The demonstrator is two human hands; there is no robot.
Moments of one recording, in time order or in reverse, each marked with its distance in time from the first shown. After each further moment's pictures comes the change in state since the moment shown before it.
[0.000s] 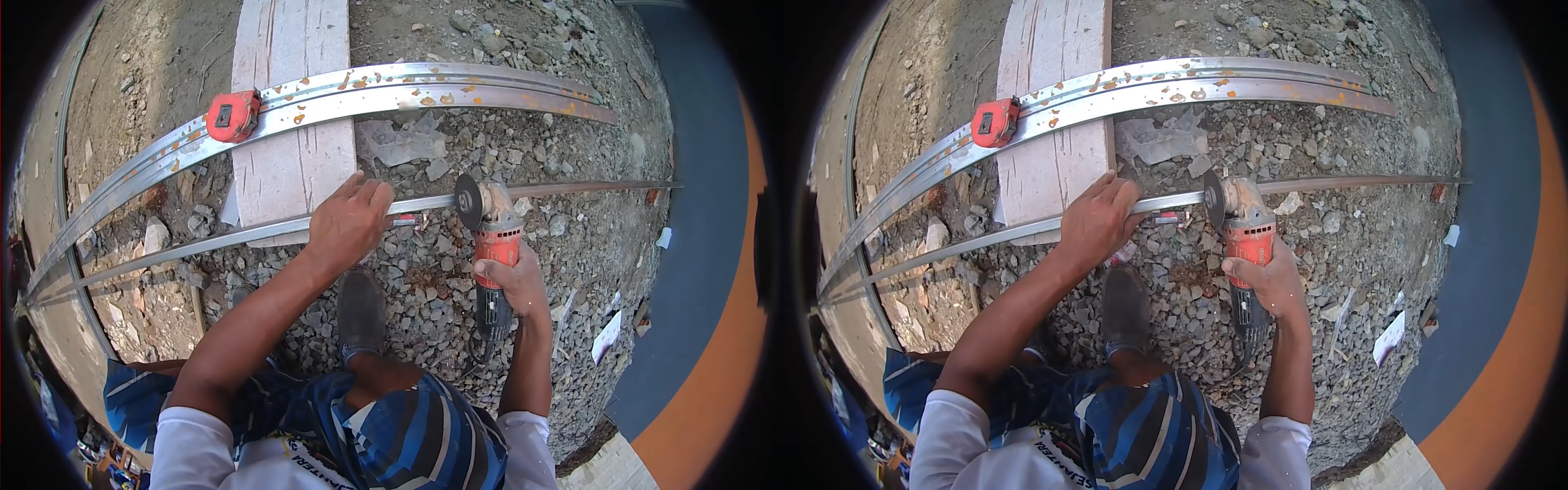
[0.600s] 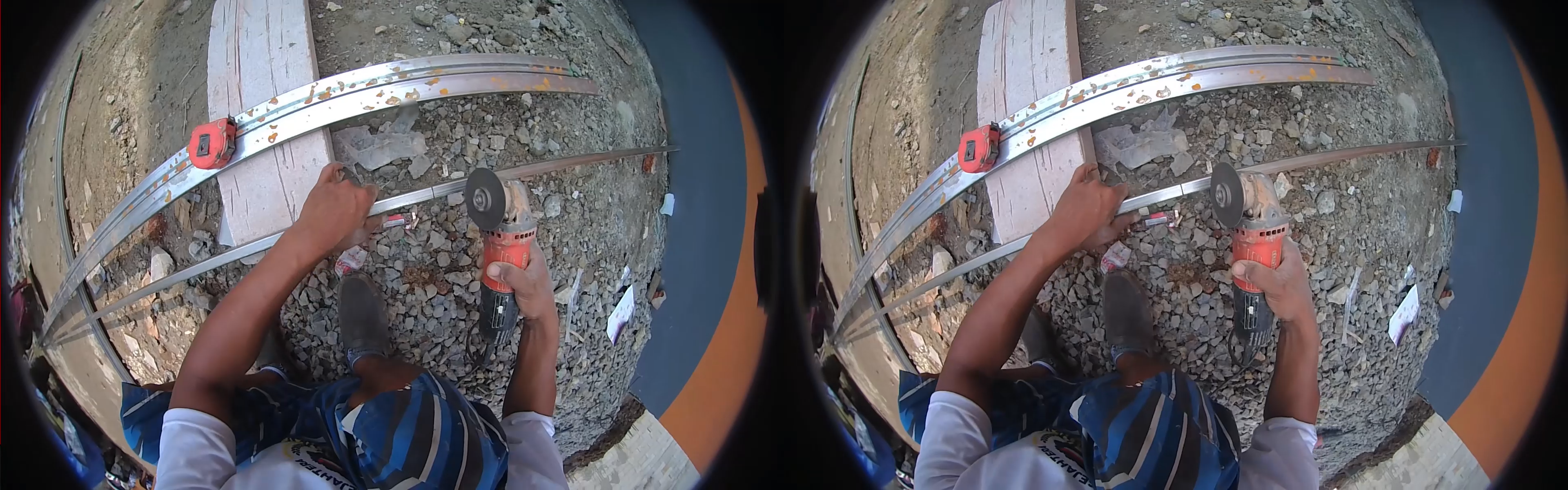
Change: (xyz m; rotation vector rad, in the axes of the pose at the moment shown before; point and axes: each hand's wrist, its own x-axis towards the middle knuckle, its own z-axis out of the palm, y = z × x) left_hand 0.039 -0.007 -0.012 0.149 -0.488 0.068; right_hand -0.029 0.008 -0.015 0.252 0.050 -0.062
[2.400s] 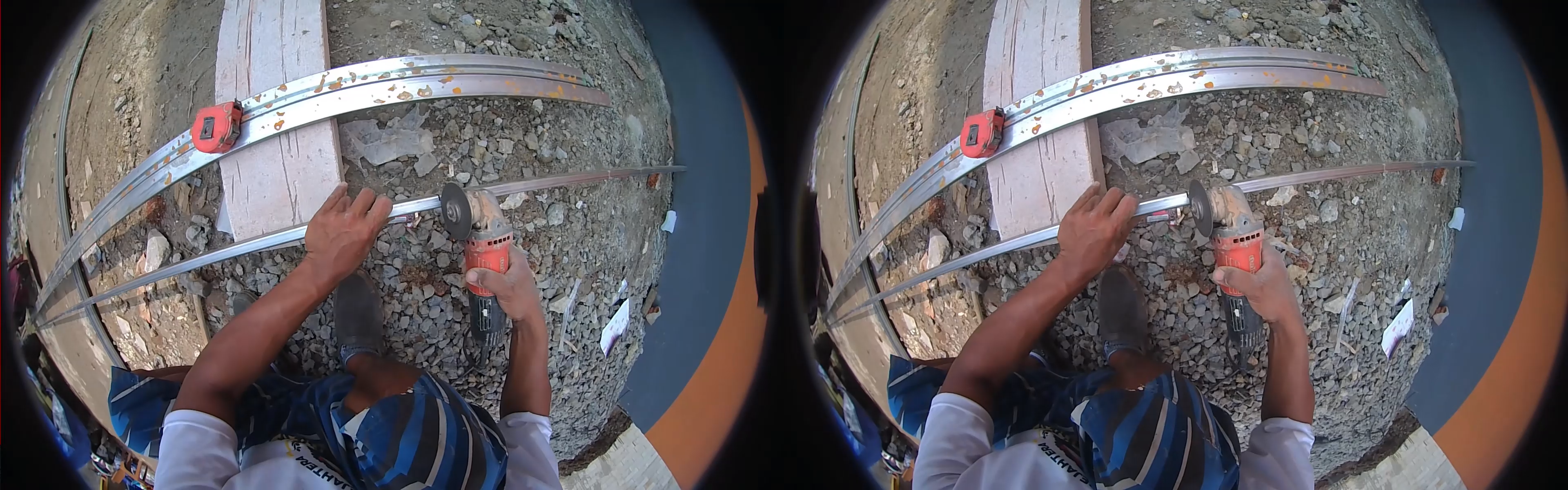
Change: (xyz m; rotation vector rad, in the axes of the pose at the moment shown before) left_hand -0.025 0.026 0.050 0.103 0.505 -0.032; right_hand 0.016 0.019 0.003 -0.198 -0.091 0.087
